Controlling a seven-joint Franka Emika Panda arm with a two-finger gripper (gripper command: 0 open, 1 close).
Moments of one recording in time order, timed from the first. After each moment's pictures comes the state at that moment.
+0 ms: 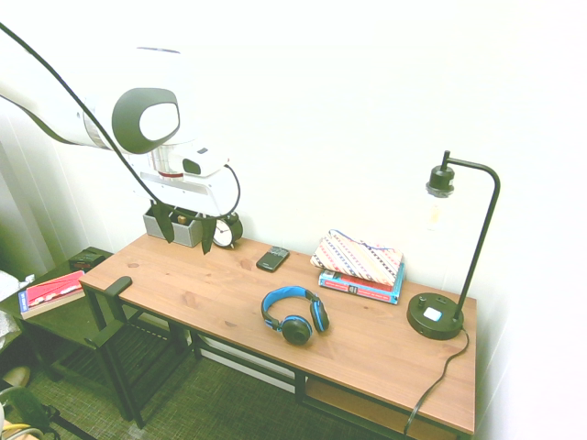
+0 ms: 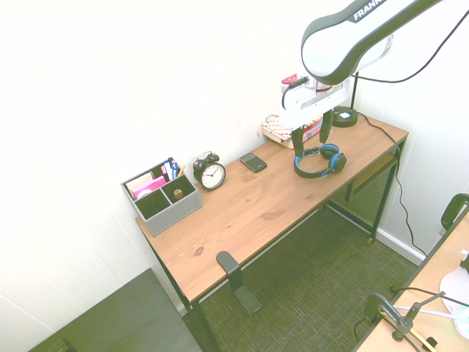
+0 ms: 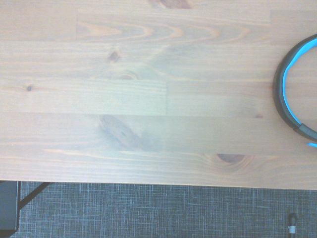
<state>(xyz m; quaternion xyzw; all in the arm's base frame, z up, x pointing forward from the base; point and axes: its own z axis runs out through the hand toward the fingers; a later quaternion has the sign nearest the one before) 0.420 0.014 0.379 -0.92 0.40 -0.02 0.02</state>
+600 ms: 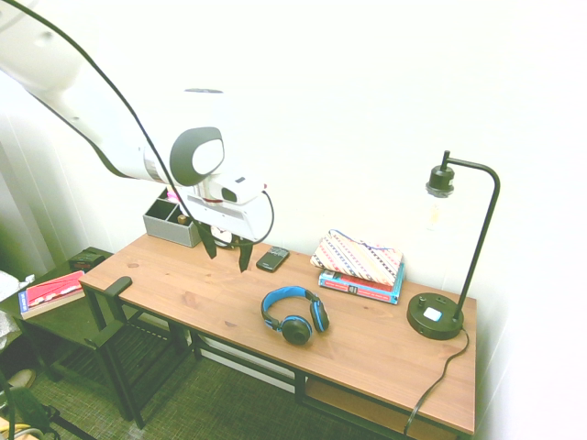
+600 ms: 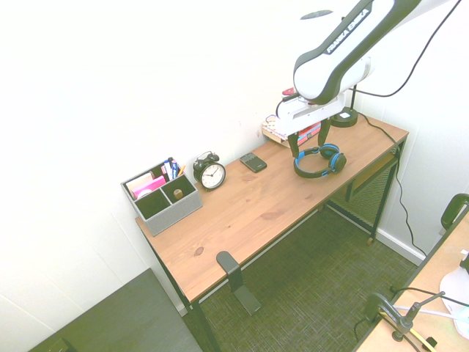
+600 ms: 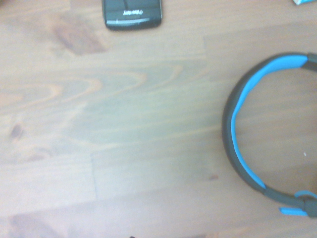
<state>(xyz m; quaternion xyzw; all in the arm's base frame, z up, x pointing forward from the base) 0.497 -0.042 0.289 -0.87 0.48 -0.04 0.01</state>
